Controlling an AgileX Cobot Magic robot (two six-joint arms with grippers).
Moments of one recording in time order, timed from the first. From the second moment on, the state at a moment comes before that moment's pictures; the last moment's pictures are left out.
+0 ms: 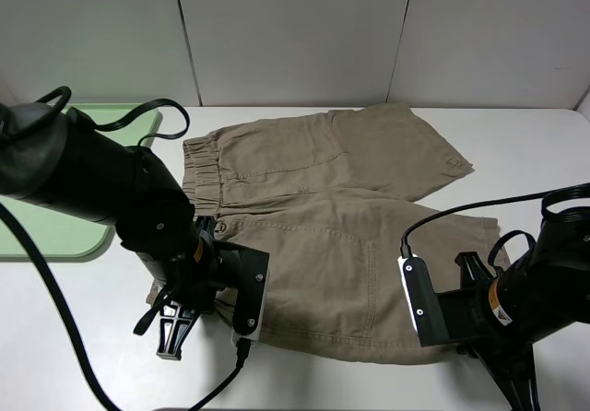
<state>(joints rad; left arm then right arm) -0.82 1.88 -0.76 0.18 0.32 0.73 0.64 1.60 -0.34 -0.34 0.30 -0.62</state>
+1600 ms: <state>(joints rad) -0.82 1.27 -0.75 0.09 0.59 0.73 0.64 0.84 -0.61 -0.04 1.03 -0.52</state>
